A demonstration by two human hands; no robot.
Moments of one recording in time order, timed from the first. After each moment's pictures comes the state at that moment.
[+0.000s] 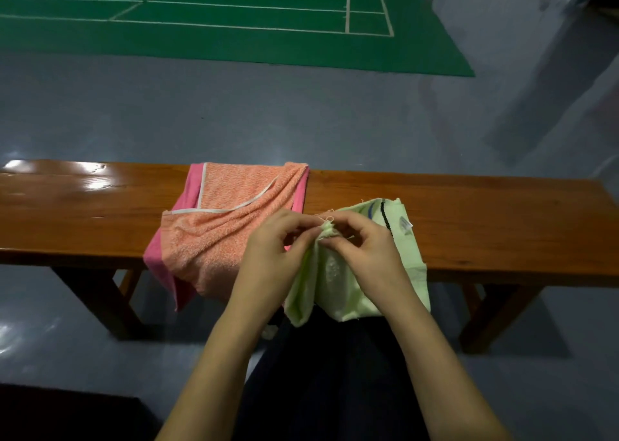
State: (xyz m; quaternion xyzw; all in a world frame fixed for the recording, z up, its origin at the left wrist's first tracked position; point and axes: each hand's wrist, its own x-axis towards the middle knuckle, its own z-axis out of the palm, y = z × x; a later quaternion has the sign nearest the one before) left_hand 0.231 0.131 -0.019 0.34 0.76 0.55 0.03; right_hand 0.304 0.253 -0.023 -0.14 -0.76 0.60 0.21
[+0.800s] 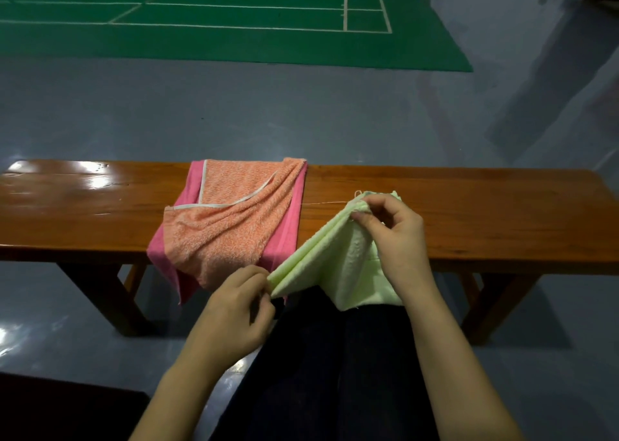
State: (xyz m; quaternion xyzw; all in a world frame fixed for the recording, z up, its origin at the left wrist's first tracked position) left_hand 0.246 0.053 -0.077 0.45 0.83 0.33 -0.03; right_hand 0.323 0.271 -0.023 -0.21 -0.72 0.59 0.29
